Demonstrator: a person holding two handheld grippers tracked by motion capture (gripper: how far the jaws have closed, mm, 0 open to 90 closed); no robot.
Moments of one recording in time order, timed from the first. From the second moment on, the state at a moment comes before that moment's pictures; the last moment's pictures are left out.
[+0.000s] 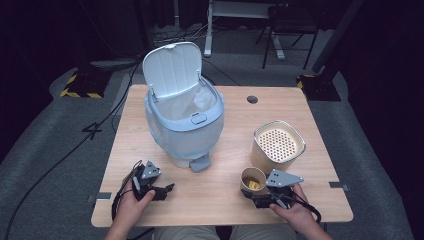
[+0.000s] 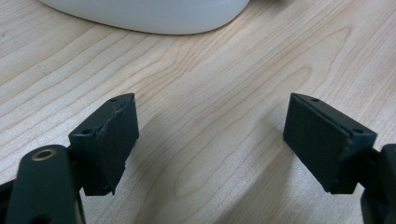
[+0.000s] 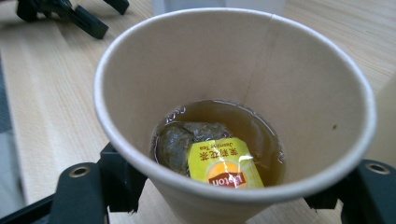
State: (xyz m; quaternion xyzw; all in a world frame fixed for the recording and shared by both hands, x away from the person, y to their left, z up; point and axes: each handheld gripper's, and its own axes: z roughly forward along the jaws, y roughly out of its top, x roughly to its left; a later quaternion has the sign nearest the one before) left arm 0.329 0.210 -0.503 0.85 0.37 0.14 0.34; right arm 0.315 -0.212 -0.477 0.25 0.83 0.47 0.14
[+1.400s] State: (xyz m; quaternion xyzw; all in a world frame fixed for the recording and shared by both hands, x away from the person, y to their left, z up) left arm 0.332 0.209 -0.504 0.85 0.37 0.14 0.35; right arm 0.365 -0.290 -0.341 0.29 0.80 0.49 0.18
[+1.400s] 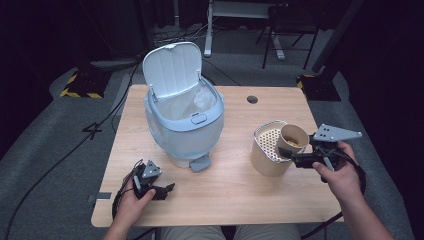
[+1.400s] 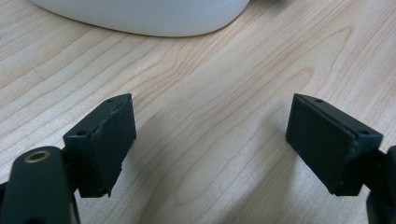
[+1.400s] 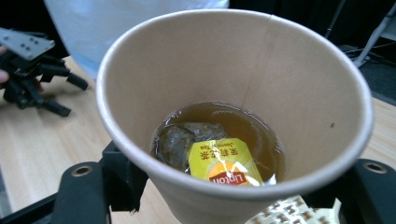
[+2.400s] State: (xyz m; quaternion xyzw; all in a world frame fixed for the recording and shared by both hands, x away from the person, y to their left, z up) left arm 0.334 0.209 -0.504 0.85 0.37 0.14 0.35; right arm 0.423 -0.307 -0.335 0.26 0.83 0.38 0.32
